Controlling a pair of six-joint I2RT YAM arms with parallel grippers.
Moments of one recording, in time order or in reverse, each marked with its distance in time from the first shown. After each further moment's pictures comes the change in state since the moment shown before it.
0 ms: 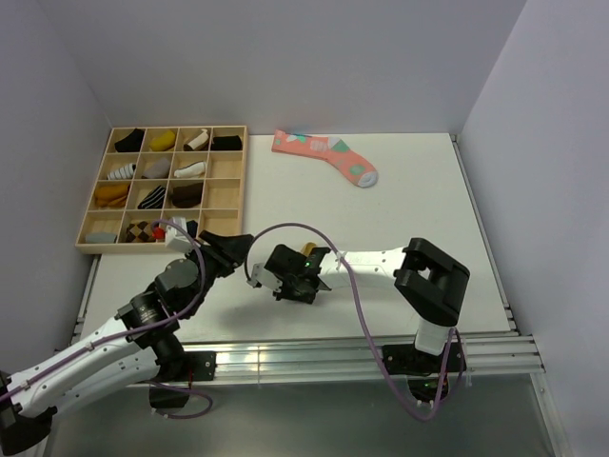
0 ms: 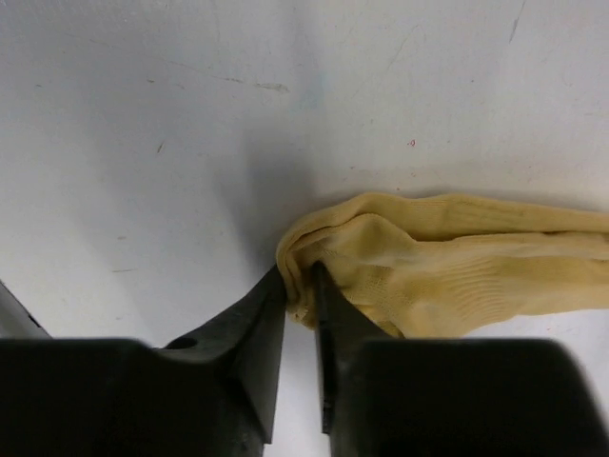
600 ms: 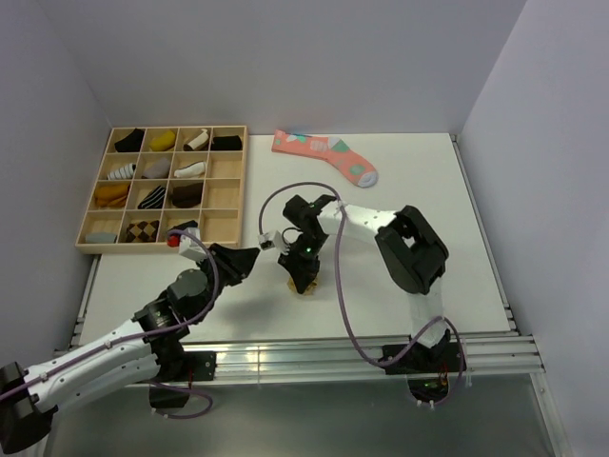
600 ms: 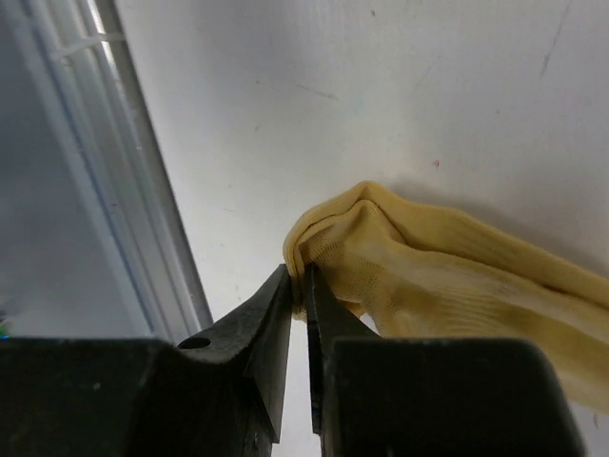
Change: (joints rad) left arm 0.000 0.011 -0.164 0.192 0.046 0.043; right arm -0.314 0.191 0.298 -0.358 -0.657 -0.178
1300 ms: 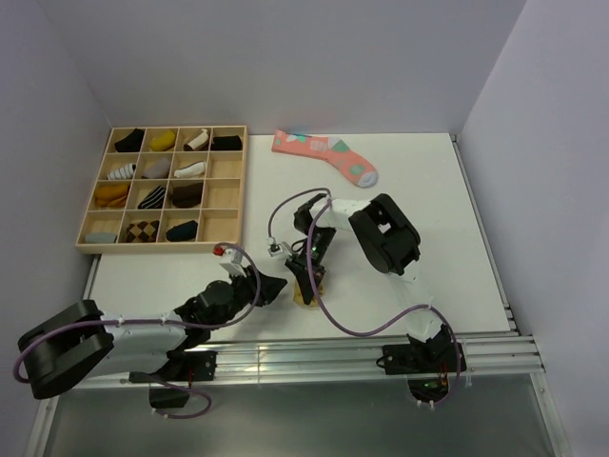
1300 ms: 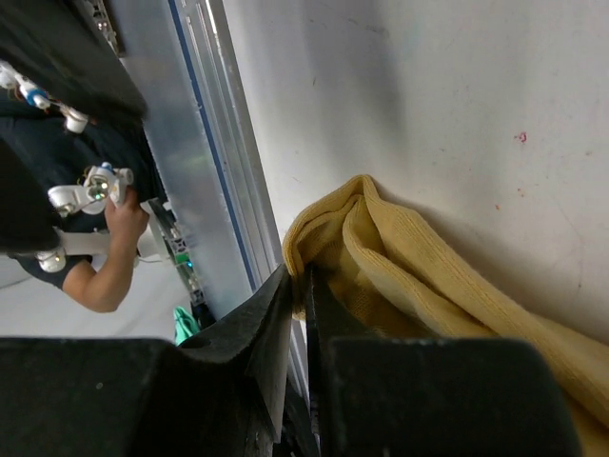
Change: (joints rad) left arm -0.051 0.510 -0.237 0.660 0.266 0.140; right arm -0.111 0.318 0.170 -0.393 -0.315 -0.194
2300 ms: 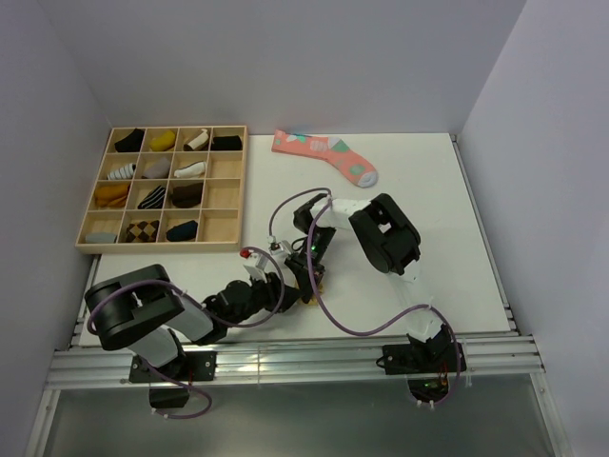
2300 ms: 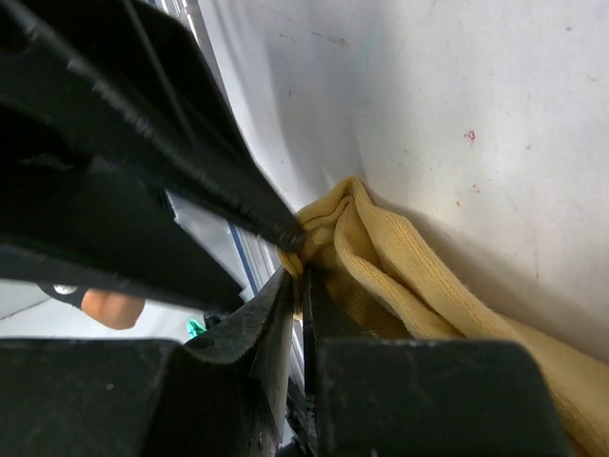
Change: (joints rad) left arm -0.053 0.467 0.056 0.377 0.140 0.068; right arm -0.005 0.000 -0.003 0.045 0.013 0.094
